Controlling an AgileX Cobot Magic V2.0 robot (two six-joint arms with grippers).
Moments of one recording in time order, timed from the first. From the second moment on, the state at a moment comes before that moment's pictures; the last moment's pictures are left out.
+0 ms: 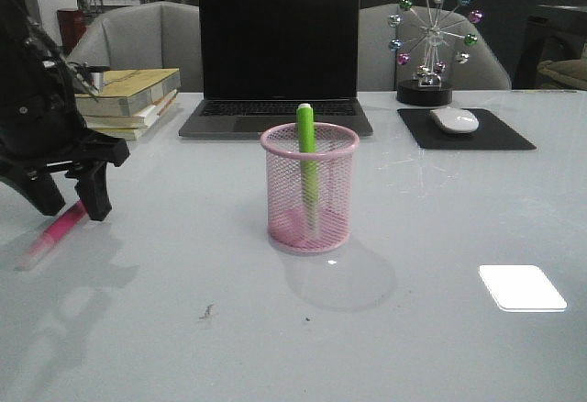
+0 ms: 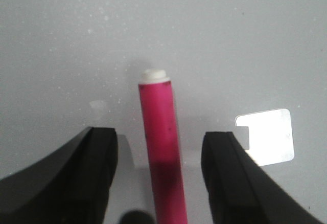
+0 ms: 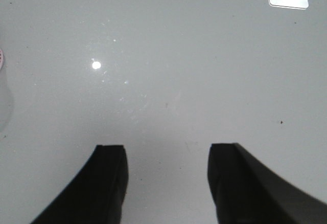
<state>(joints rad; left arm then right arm) -0.19 2.03 -1.39 -0.14 0.71 0.15 -0.11 0.82 -0.61 0.18 0.57 -0.21</state>
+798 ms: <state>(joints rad) -0.19 2.07 -1.43 -0.13 0.78 0.15 -0.11 0.82 -0.61 0.18 0.57 -0.21</state>
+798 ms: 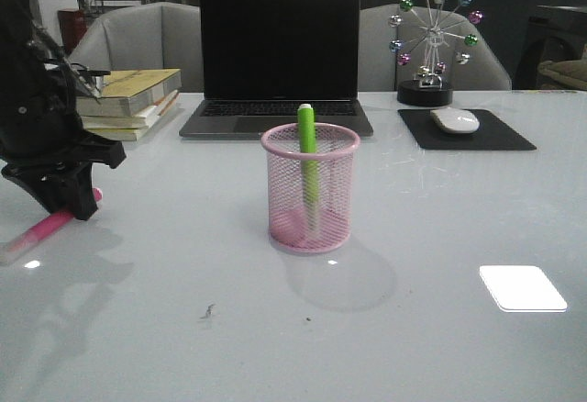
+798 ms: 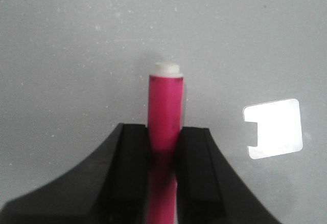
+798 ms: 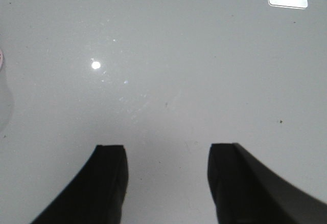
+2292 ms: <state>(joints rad) -0.77 1.79 -1.08 -0.35 -0.50 0.13 -0.11 0.82 -0.61 0.18 0.57 -0.21</state>
